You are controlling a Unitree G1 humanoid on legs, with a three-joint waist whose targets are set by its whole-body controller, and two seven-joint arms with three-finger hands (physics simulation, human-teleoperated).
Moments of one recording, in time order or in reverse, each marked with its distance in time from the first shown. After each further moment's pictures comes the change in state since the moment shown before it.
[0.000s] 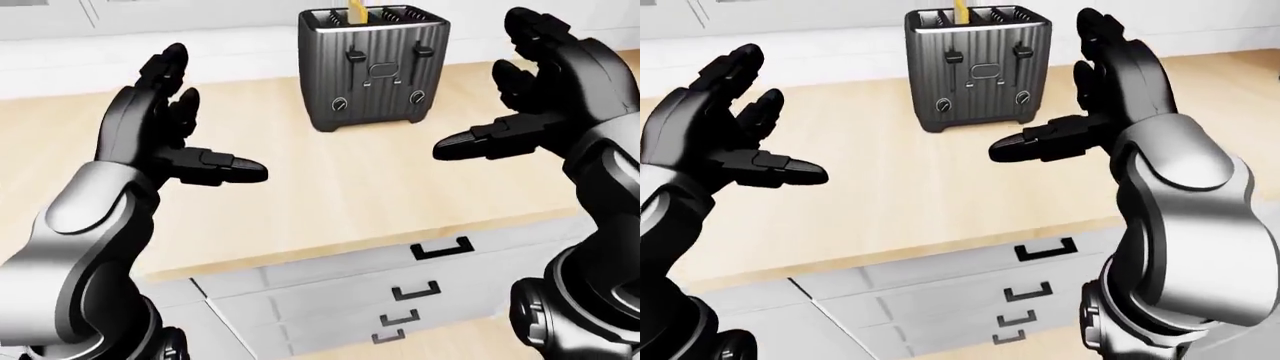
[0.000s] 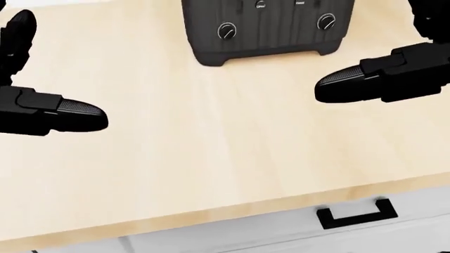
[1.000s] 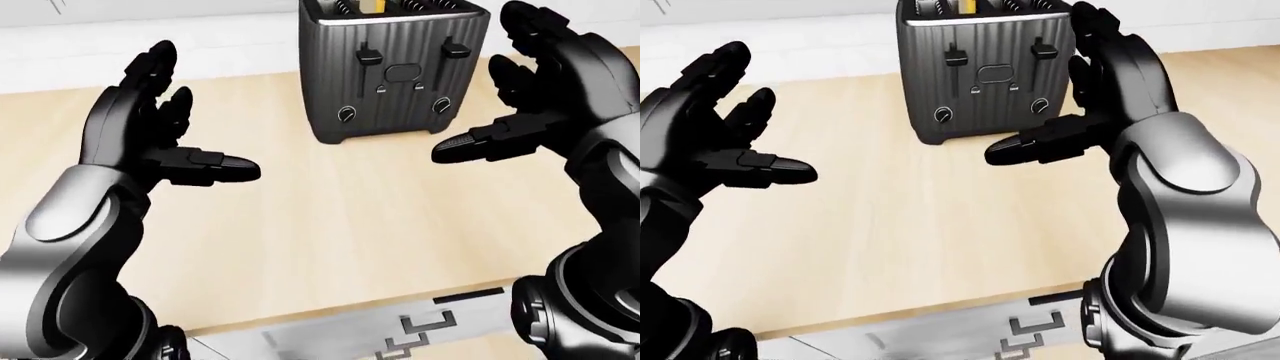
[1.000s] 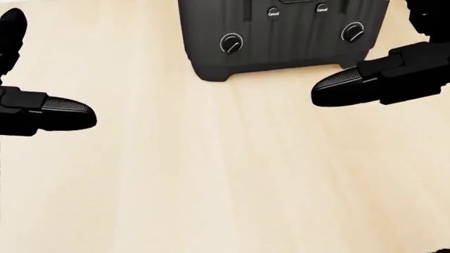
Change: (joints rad) left arm -0.003 -0.004 0.065 -0.030 -0.072 0.034 0.036; right arm -0.013 -0.008 0.010 -0.024 0.005 0.008 0.025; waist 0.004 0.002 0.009
